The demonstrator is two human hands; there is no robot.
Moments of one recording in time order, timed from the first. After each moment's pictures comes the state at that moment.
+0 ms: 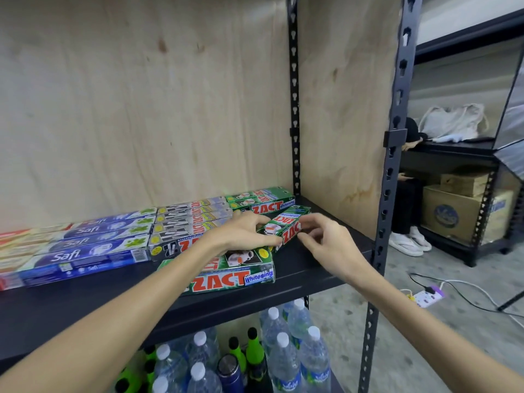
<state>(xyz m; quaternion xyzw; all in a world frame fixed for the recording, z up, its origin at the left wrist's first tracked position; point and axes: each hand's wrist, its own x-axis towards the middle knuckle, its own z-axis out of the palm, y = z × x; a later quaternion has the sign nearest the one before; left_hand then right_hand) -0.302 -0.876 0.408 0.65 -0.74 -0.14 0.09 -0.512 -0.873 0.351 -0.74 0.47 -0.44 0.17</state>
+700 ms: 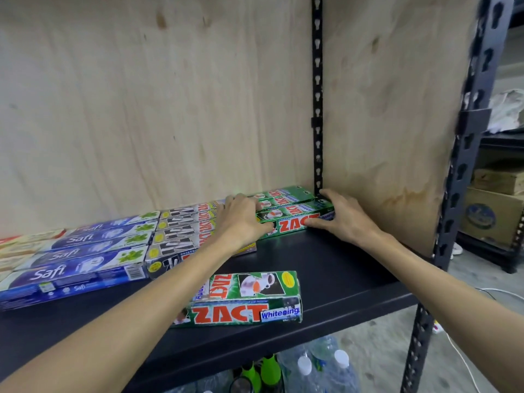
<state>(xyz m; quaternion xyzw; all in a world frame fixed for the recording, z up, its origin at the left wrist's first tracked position) -0.271 -0.936 0.400 0.71 -0.67 0.06 0.21 -0.496 -1.010 0.358 -0.76 0.54 -0.33 0.13</state>
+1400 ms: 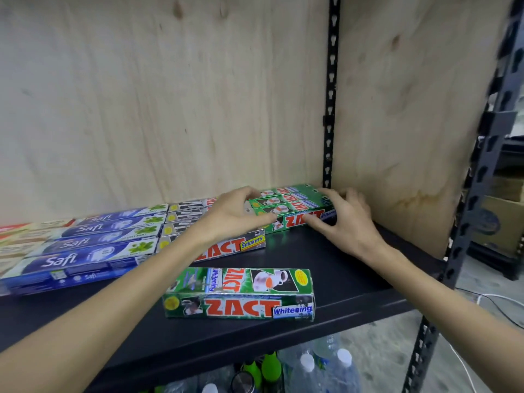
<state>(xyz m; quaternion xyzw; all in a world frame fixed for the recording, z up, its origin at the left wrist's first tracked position) -0.236 -0.903 0.420 0.65 -0.71 -0.08 0.27 -0.475 -0.973 0.357 -0.77 0.53 -0.36 -0.01</state>
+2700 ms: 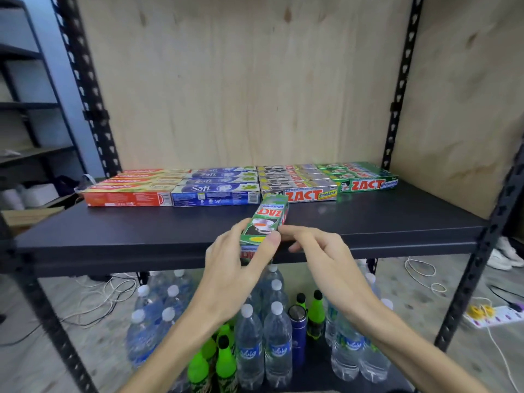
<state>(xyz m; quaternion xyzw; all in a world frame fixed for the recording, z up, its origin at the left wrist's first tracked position) -0.187 -0.611 0.331 0.64 -0.59 -0.09 0.49 -0.349 -0.681 0.340 -0.75 0.32 -0.43 0.40</state>
